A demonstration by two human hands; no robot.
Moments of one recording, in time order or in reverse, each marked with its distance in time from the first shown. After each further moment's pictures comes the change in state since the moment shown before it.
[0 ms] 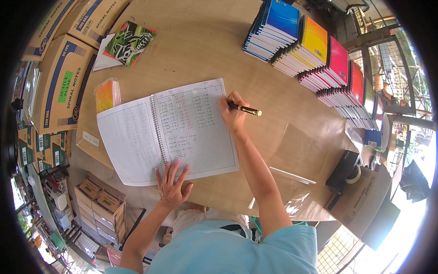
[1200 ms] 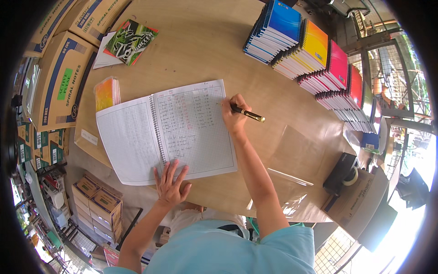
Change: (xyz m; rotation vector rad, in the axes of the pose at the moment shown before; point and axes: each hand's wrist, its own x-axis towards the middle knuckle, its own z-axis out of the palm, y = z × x) left_hand 0.002 -0.002 -0.003 0.030 0.050 0.042; right_hand -0.003 -0.001 -0.004 -0.001 0.028 0.032
